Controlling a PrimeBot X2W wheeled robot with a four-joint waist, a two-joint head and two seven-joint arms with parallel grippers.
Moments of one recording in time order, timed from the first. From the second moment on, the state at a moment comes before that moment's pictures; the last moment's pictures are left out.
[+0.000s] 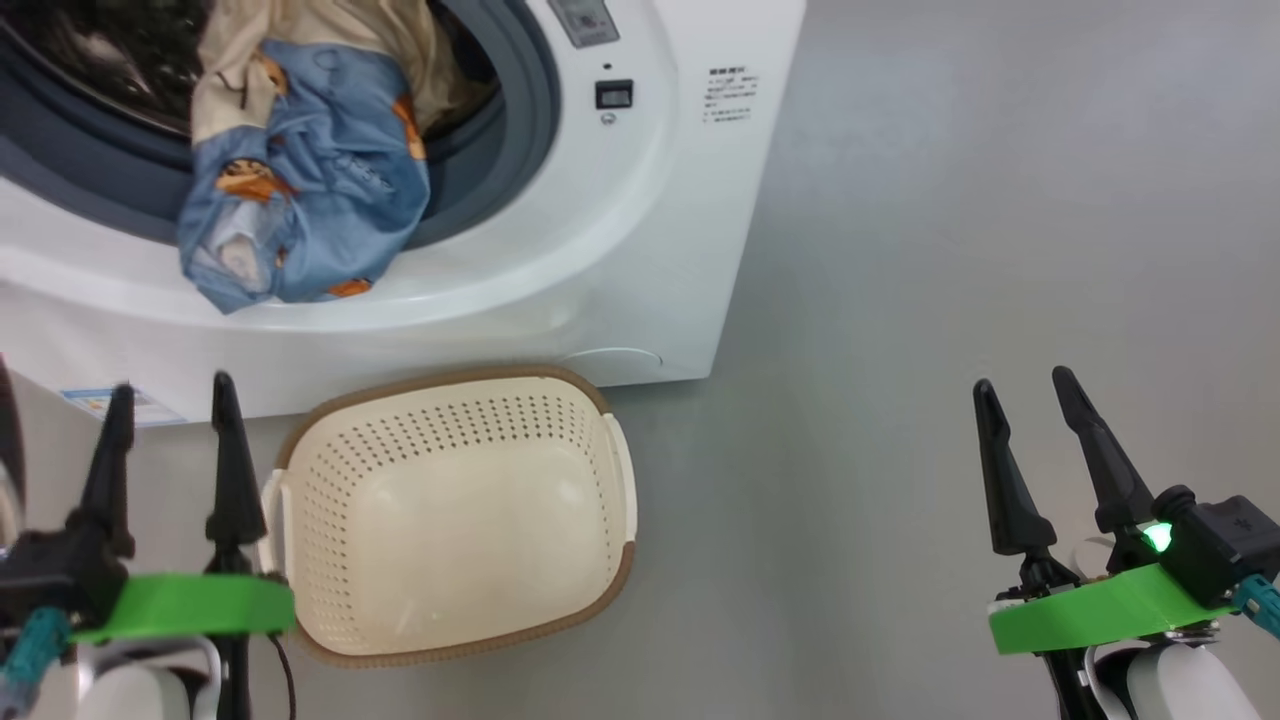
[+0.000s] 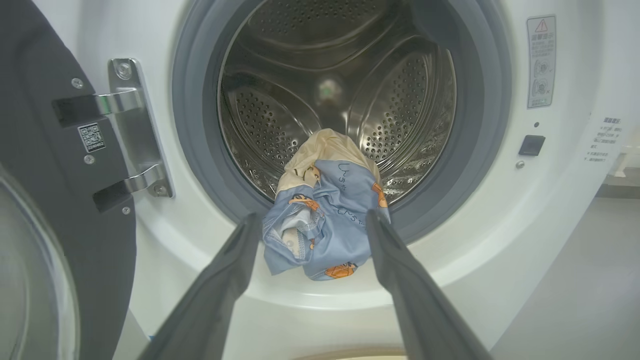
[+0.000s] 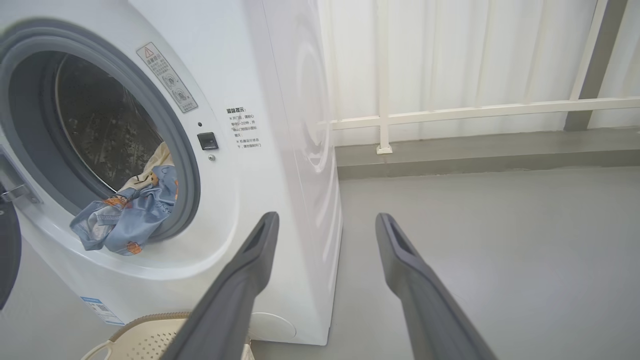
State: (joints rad) left arm -0.28 0.08 0.14 0.25 -0.16 -0.13 -0.26; right arm -0.08 -0.11 0.06 0.04 0.29 0.13 -0.25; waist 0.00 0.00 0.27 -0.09
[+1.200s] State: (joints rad) left arm -0.04 0.05 0.16 0.14 -0.17 -0.13 -0.26; right arm -0.01 -0.12 0.04 0.03 0.29 0.13 -0.25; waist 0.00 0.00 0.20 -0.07
